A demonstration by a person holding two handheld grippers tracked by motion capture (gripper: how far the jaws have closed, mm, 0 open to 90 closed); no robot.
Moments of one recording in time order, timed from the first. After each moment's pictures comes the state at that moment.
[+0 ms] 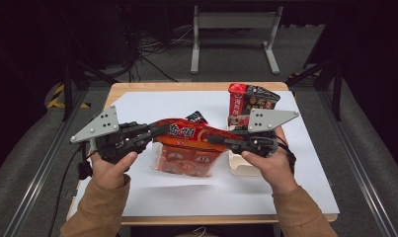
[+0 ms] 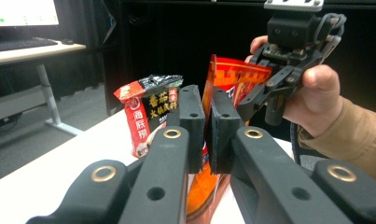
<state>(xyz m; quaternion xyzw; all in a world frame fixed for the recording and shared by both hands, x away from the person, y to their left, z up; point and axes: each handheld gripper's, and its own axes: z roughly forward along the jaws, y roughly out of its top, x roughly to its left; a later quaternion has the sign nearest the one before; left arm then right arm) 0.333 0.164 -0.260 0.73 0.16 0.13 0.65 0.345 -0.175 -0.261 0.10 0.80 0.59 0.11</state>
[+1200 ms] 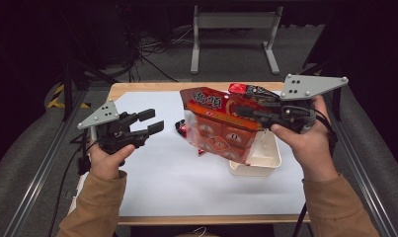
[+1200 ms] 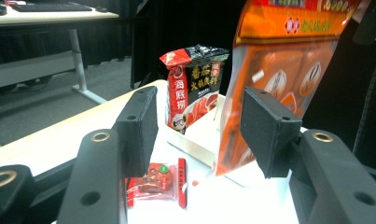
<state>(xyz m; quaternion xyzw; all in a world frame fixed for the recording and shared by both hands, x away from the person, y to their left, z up) 0.367 0.181 -0.283 0.73 0.24 0.13 0.62 0.342 -0.216 -0.179 0.16 0.81 0.54 0.19</state>
